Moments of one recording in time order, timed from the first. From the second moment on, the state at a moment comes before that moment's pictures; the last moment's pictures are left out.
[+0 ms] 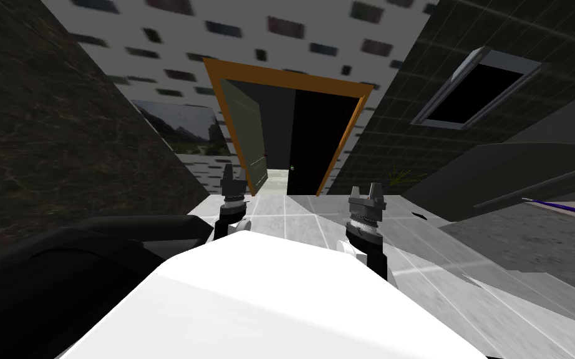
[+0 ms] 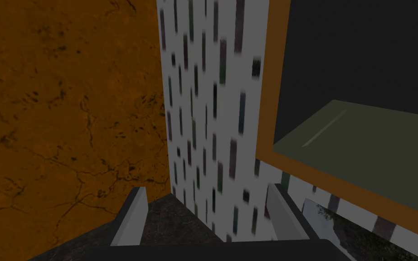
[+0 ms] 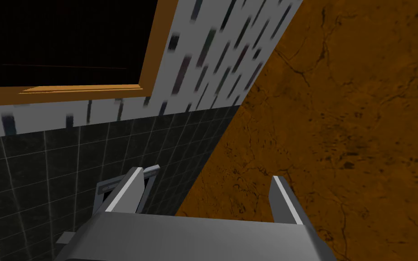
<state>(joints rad) 0.51 -0.02 -0.02 -2.33 0.01 -0.50 0.03</state>
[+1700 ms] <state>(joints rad) 0.41 -0.07 -0.08 -2.03 0.23 -0.64 0.19</state>
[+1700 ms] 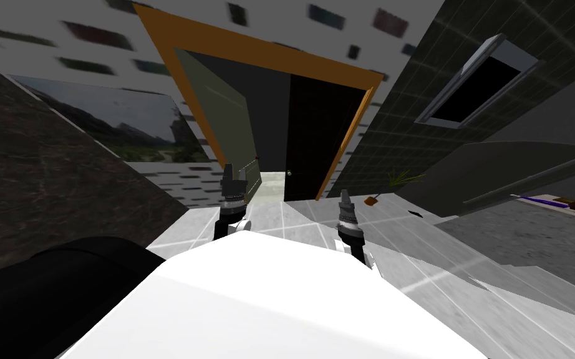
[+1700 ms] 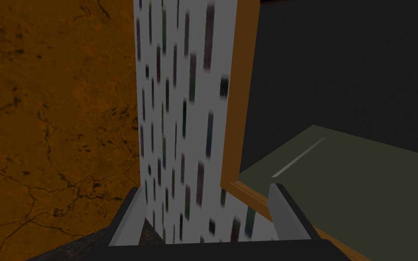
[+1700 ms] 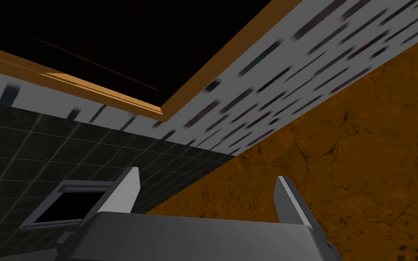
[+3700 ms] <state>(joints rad) 0.28 -0.09 -0.15 -1.61 0.53 -0.82 0.42</state>
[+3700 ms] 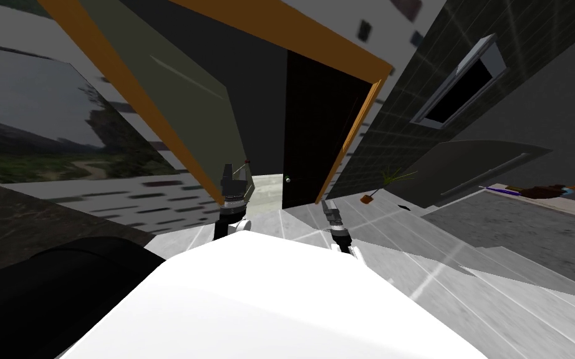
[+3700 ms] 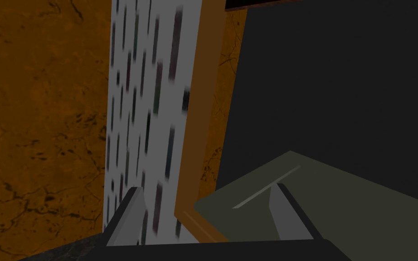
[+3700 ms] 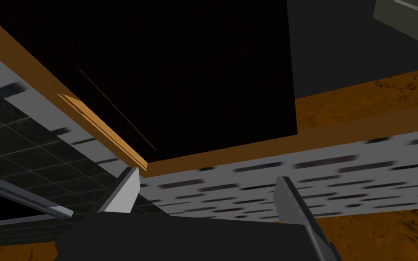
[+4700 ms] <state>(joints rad) 0.22 -0.09 -0.20 -1.39 0.68 -0.92 0.54</state>
